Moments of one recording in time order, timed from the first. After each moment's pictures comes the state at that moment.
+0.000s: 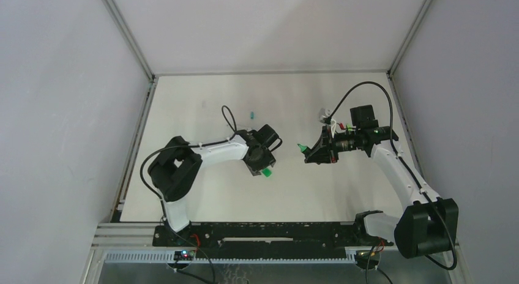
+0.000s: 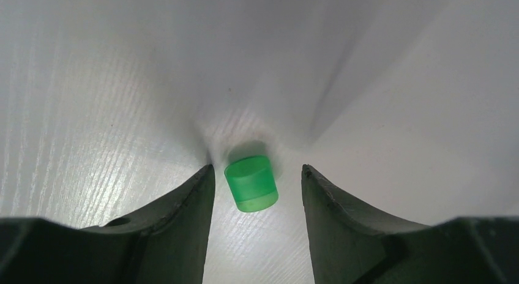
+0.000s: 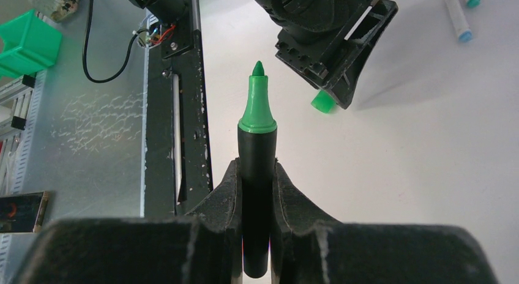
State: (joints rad) left arm -0.84 1.83 1.18 -0.63 -0.16 -1.35; right arm 0.15 1.20 0.94 -0.76 -1.21 -0.60
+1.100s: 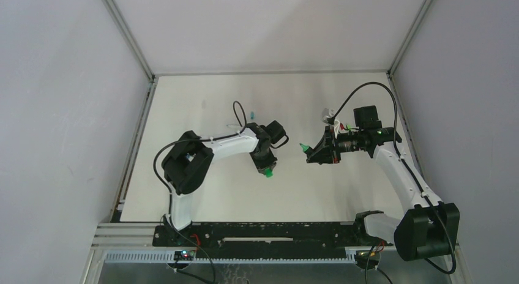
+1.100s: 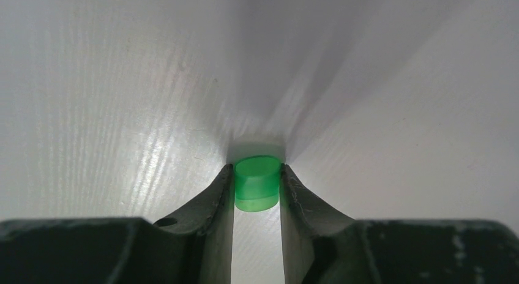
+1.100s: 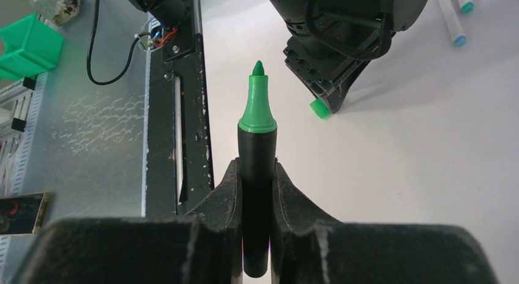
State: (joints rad) left arm -0.84 1.97 1.37 -0.82 -0.10 -1.27; right arm 0.12 1.18 0.94 -0.79 -1.23 -0.63
